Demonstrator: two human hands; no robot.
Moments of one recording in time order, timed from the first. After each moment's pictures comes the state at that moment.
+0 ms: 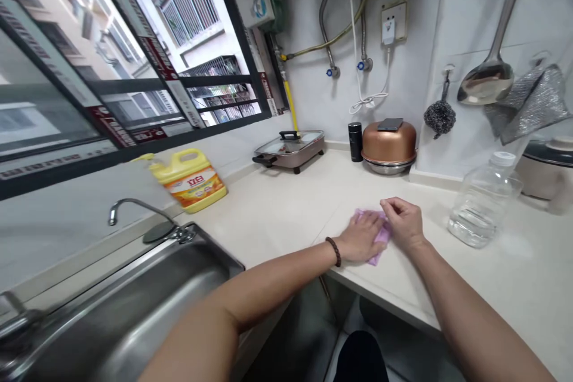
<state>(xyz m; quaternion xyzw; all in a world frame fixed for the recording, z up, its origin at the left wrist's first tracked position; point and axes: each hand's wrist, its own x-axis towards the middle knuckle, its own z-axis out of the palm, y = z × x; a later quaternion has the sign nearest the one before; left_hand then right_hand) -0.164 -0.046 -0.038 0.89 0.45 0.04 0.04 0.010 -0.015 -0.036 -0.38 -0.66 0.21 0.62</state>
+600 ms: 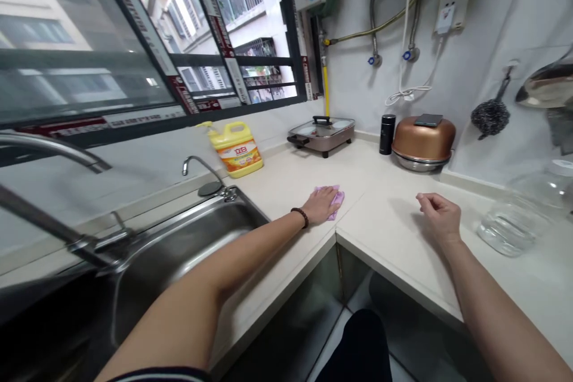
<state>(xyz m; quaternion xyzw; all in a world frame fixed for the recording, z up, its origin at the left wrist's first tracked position) -0.330 -0.074 -0.021 0.75 0.66 0.03 0.04 0.030 -0.014 -0.038 -0.44 -0.64 0.19 0.60</state>
